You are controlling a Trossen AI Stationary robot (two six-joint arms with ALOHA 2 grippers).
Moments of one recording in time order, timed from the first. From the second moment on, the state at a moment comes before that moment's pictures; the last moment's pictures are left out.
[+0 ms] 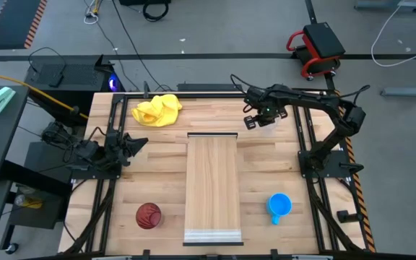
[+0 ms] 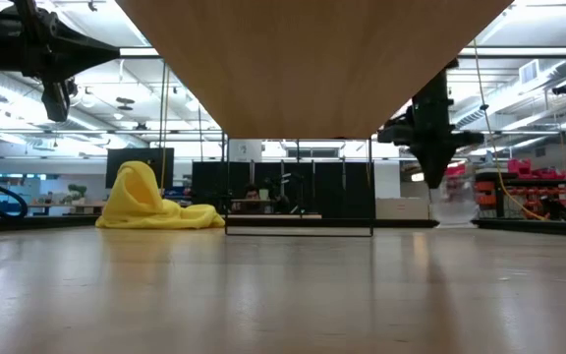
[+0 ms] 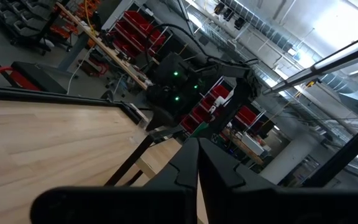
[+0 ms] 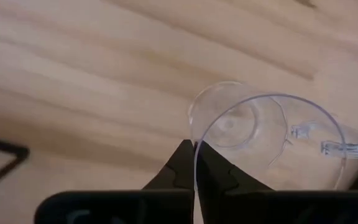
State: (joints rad) left arm -0.51 0.01 0.05 0.20 -0.90 -0.57; right arm -0.60 1.58 1.14 -1.11 0.03 0.66
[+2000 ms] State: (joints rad) left arm -0.51 0.01 0.05 0.20 -0.93 -0.62; right arm 0.10 1.94 2.13 -1.42 0.17 0.90
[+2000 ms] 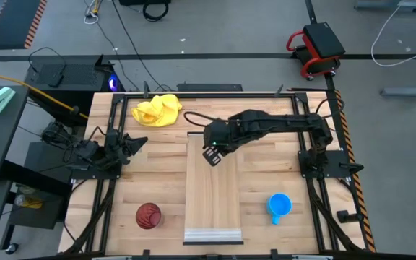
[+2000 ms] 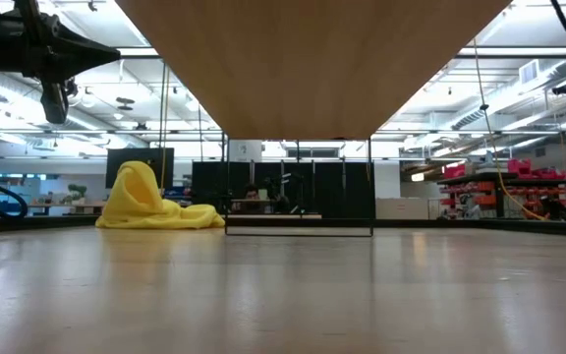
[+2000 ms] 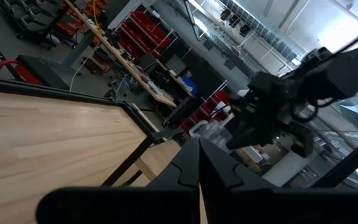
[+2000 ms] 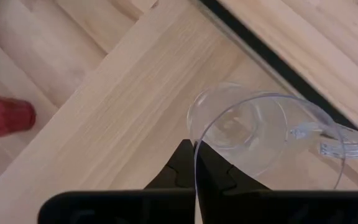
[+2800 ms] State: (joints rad) left arm -0.51 0.01 0.05 0.20 -0.94 -0.62; right arm 0.16 1.94 2.13 -1.35 0.17 0.87
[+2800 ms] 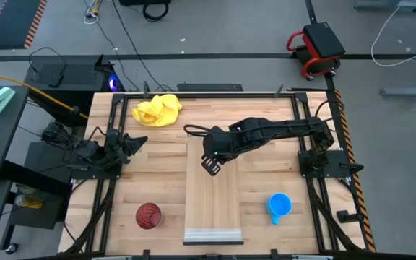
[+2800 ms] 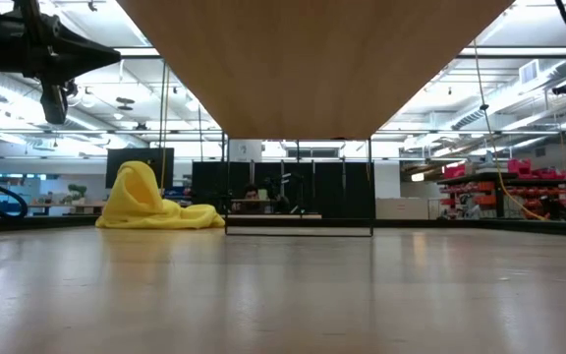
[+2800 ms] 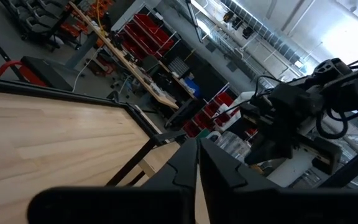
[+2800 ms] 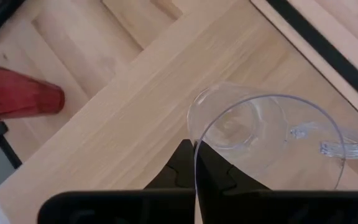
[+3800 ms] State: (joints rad) left arm -0.51 0.01 0.06 0.16 -0.94 -0.67; right arm 0.16 1.97 2.13 -1.28 0.11 0.76
